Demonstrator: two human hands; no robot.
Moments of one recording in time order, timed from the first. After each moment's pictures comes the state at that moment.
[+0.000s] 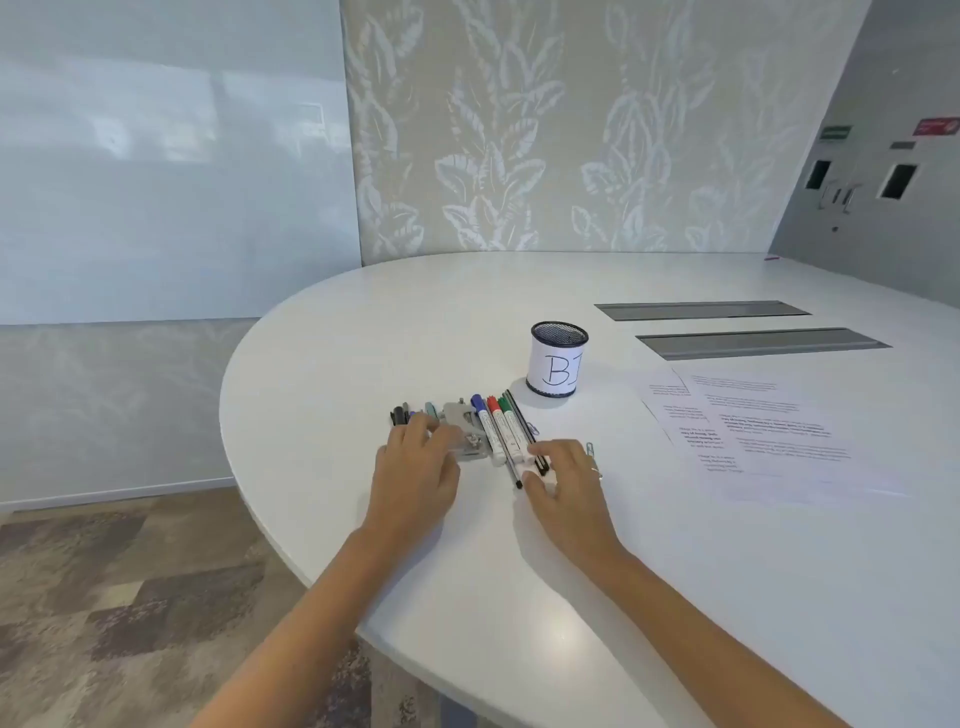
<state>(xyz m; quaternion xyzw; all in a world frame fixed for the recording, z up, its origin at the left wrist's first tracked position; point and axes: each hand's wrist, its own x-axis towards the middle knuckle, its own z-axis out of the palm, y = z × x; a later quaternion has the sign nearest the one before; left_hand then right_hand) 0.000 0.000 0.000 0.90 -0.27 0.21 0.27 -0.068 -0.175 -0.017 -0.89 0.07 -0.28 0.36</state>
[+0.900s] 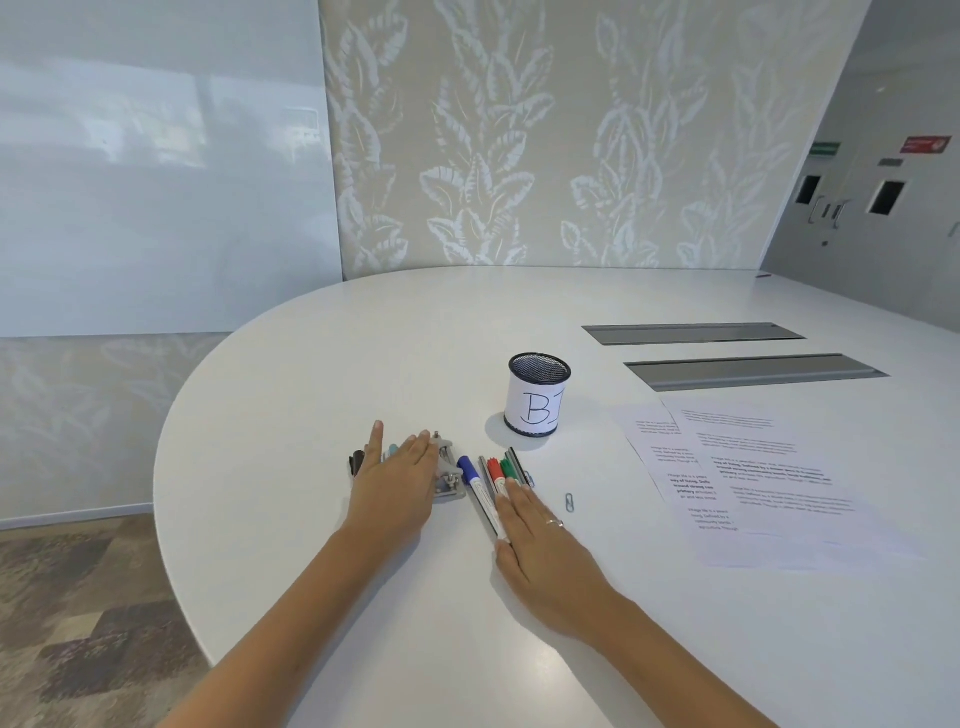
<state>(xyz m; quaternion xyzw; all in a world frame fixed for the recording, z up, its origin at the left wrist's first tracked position) 0.072 -0.040 -0.001 0.94 -0.29 0.16 0.01 -0.050 -0.210 -0.019 -0.99 -0.05 -0.10 0.11</state>
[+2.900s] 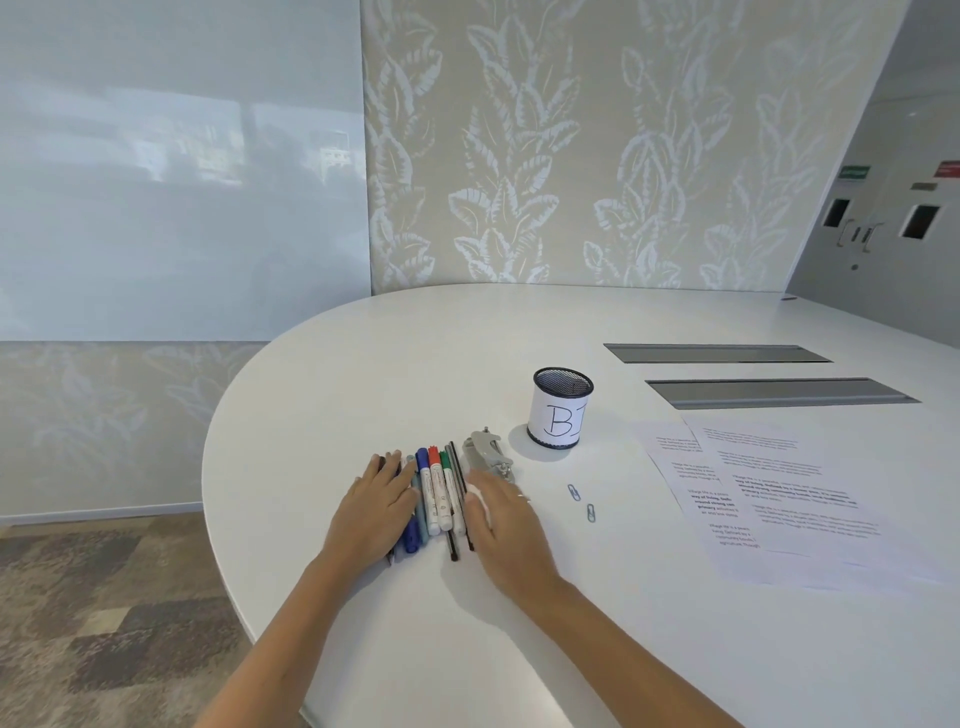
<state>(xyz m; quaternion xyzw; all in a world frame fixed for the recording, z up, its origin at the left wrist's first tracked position) 0.082 0.024 -0.024 0.88 -0.40 0.25 -0.01 -0.009 -0.153 -0.013 -0.90 -0.06 -0.27 0.33</state>
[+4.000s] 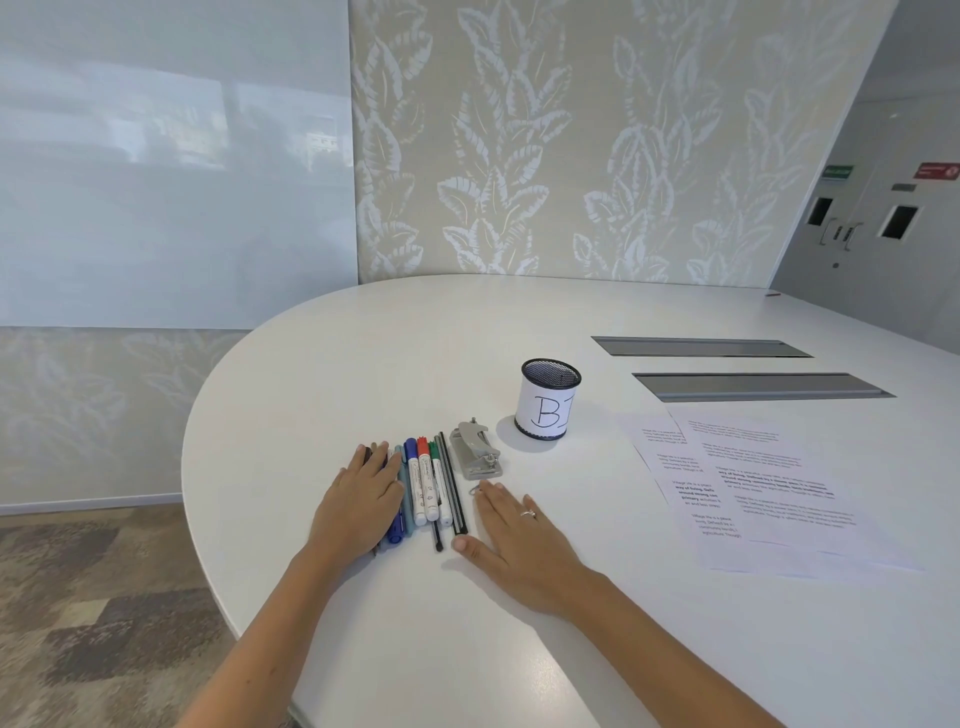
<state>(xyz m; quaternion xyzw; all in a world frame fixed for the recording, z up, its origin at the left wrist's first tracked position) 0.079 0.020 -0.023 0.90 -0.38 0.19 0.00 -0.028 -0.191 -0.021 -0.99 -0.07 -0.01 0.09</state>
